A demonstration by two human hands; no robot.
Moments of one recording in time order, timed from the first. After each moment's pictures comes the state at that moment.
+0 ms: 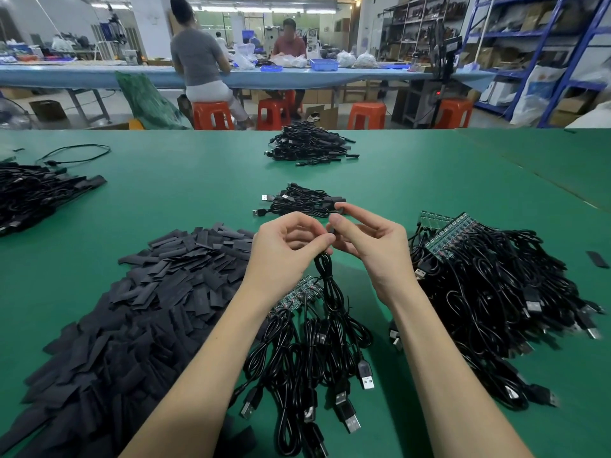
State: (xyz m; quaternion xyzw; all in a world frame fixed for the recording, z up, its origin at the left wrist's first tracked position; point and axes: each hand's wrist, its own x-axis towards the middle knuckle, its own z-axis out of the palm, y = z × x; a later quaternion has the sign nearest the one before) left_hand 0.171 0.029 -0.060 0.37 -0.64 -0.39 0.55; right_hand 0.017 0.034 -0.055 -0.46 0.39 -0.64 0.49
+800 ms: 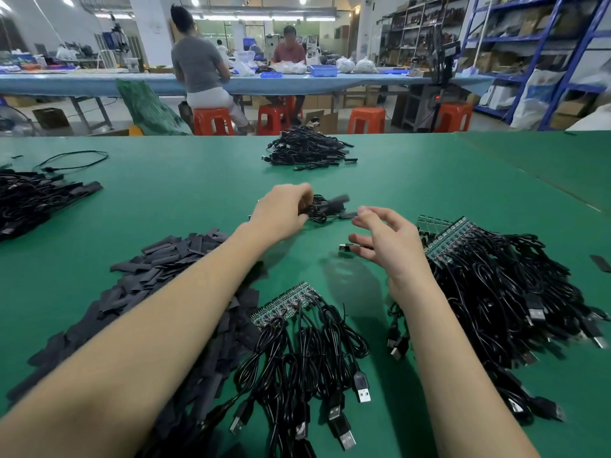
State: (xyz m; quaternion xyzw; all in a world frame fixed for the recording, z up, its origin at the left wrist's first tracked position) left_hand 0.170 -0.086 -0.039 0.53 -0.81 -0.03 0.24; right_hand -0.003 0.024 -0.039 -0.38 0.51 -0.61 0.46
